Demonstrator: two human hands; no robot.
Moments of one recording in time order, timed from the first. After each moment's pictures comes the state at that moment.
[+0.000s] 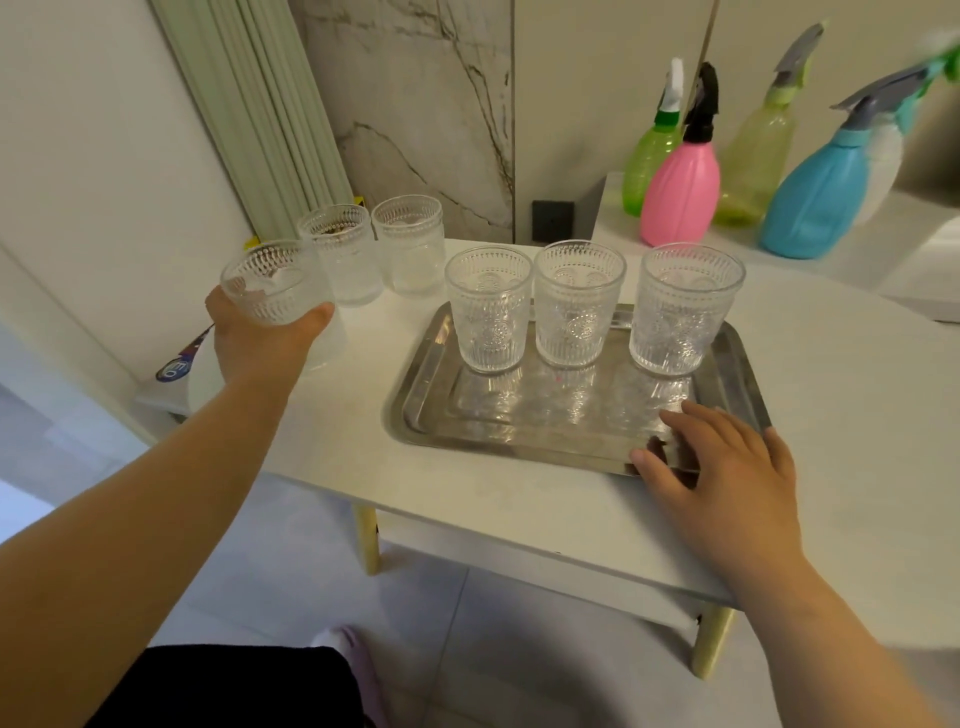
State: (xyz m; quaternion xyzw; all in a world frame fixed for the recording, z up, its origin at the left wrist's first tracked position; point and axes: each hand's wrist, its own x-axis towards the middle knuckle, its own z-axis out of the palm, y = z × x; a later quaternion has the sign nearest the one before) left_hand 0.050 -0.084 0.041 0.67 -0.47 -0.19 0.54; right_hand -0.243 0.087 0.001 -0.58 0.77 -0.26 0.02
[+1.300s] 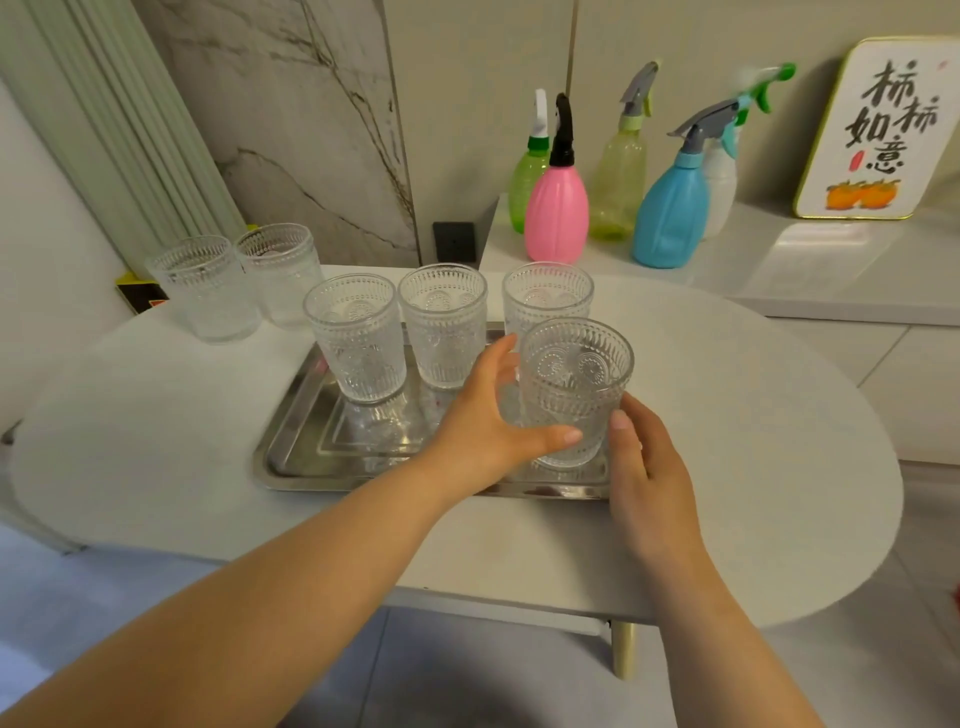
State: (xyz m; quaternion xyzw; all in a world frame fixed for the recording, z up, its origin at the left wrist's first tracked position) left_hand -0.166 0.006 0.021 0.35 -0.72 -0.50 0.32; right_hand -0.278 0.091 0.002 -0.42 0.68 -0.57 0.19
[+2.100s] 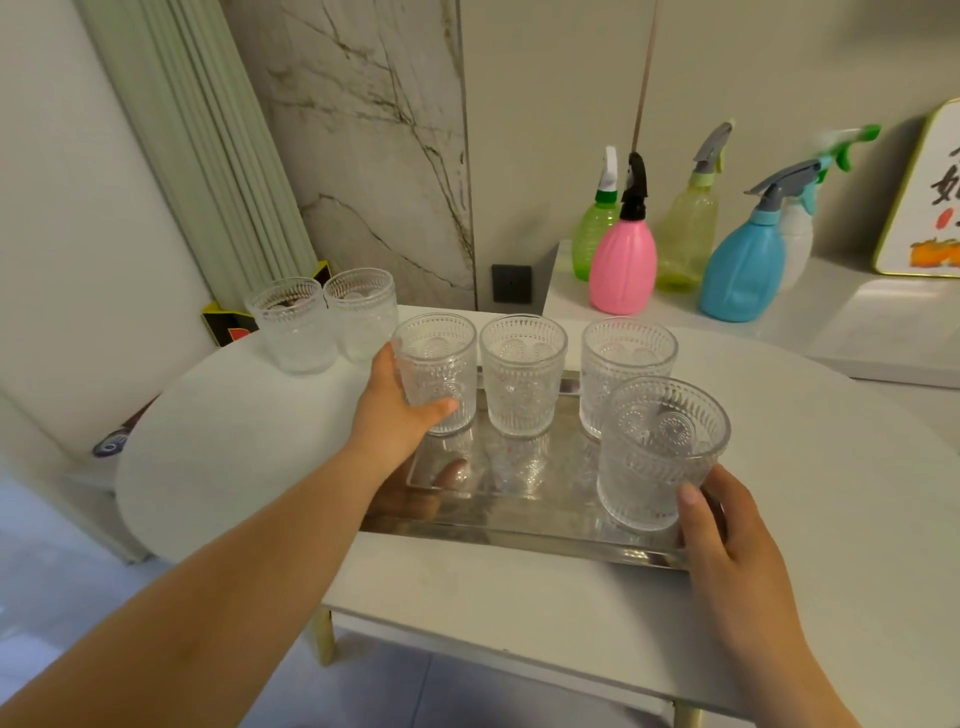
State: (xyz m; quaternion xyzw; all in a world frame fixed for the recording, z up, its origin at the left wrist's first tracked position) left_hand -0.068 -0.091 0.020 0.52 -0.66 -0.35 0.41; right_hand -0.268 0.091 0.004 -0.46 0.67 -0.56 0.15
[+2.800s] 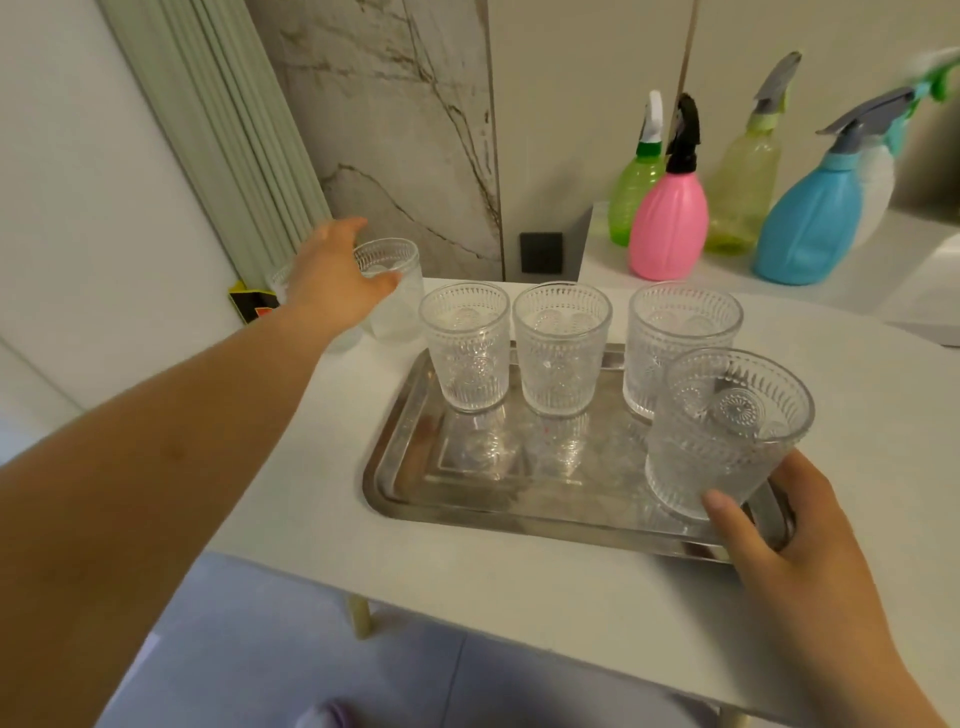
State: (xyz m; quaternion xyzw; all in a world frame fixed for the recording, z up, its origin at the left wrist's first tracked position) left_hand -0.020 -0.173 0.085 0.58 -0.75 -0.05 0.32; right_hand -0.269 0.090 0.007 -0.53 0.65 -0.53 0.14
